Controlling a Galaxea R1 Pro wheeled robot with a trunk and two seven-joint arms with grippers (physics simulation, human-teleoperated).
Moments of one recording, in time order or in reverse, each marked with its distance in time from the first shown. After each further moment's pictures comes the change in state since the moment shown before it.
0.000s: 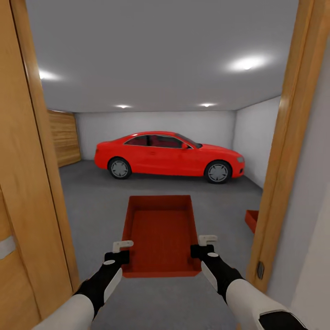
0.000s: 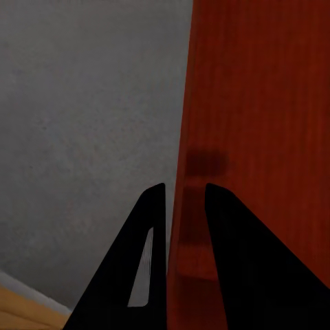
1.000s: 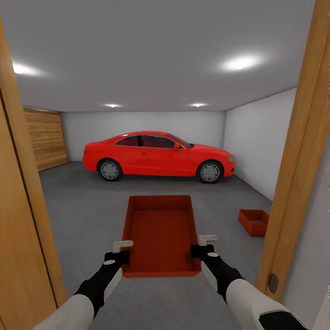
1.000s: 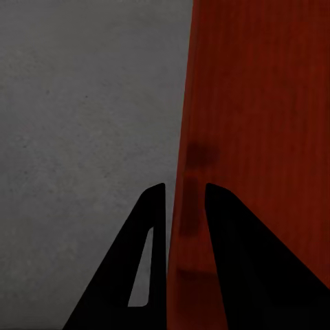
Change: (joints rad) left arm 0.000 0.001 -0.003 -0.001 0.003 0.000 0.002; right arm 0.000 0.000 -0.002 -0.001 0.003 0.001 0.001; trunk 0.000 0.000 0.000
